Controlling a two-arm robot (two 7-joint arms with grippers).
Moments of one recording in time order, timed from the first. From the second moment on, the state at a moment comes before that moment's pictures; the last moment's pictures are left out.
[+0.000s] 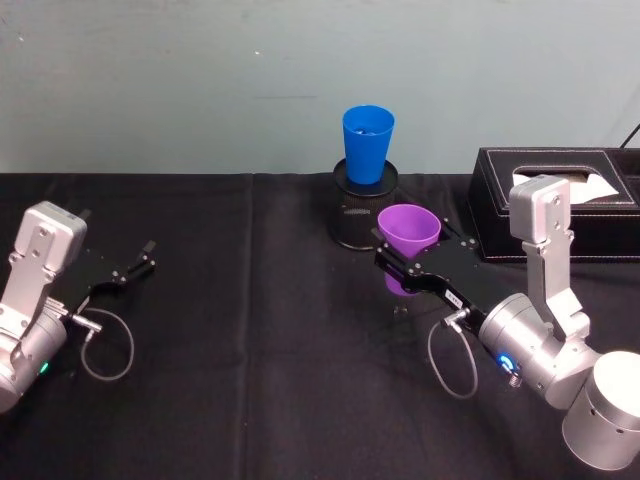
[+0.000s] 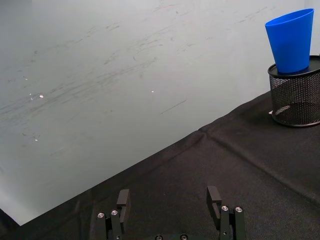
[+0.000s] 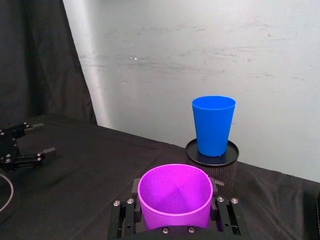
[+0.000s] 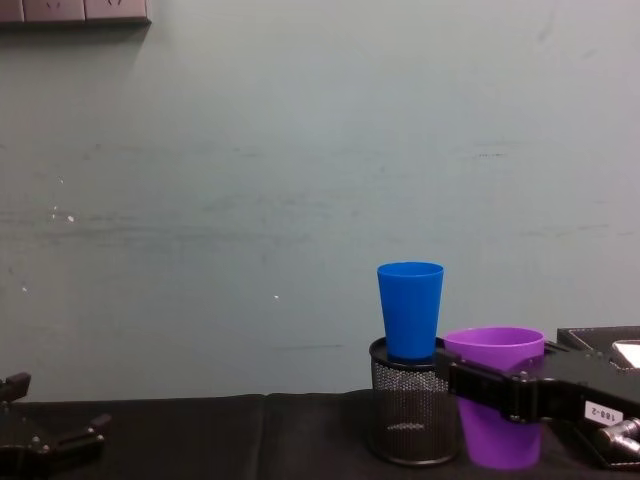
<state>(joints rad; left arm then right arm) -0.20 0.60 0.45 -1.41 -0.25 -0.12 0.03 0.13 0.35 -0.34 -1.59 0.35 0.03 0.23</state>
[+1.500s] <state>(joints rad) -0.20 0.60 0.45 -1.41 -0.25 -0.12 0.03 0.13 0.35 -0.34 -1.59 0.35 0.03 0.23</state>
